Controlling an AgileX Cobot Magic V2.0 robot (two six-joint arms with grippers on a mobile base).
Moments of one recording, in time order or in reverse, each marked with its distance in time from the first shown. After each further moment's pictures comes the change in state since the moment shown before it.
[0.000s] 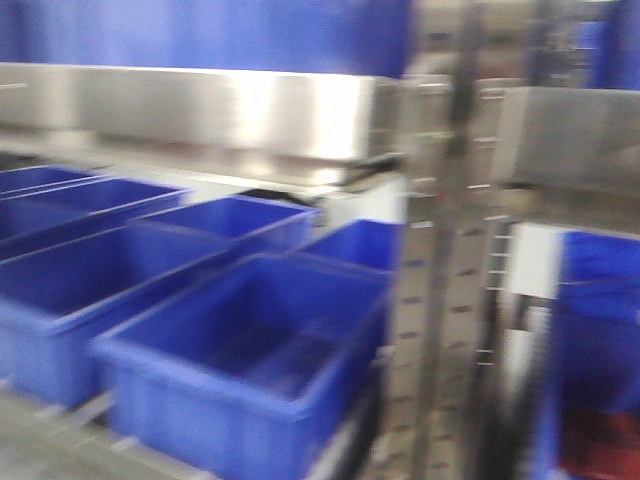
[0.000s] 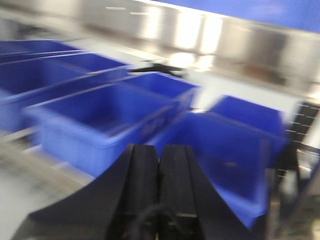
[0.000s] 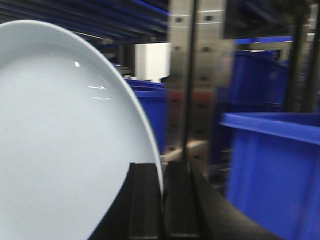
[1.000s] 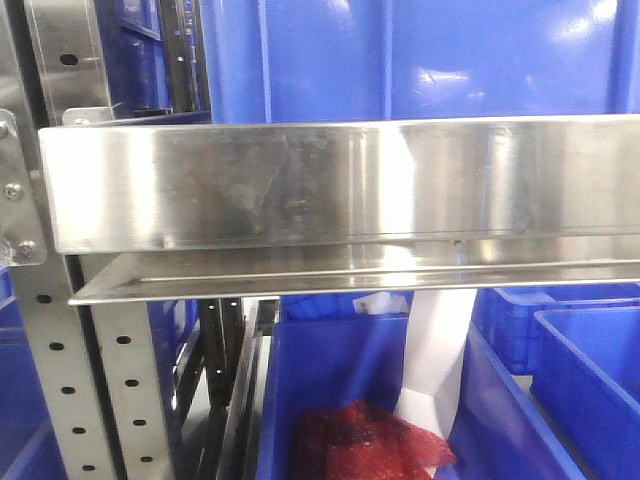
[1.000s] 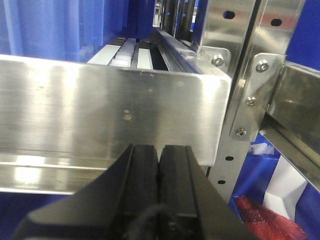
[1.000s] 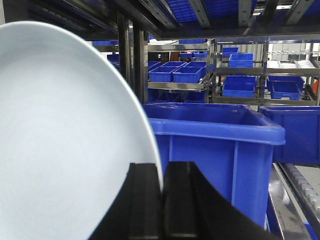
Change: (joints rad) left arm 0.000 0.000 0.000 0.000 0.000 0.000; right arm 0.000 0.000 0.000 0.000 0.000 0.000
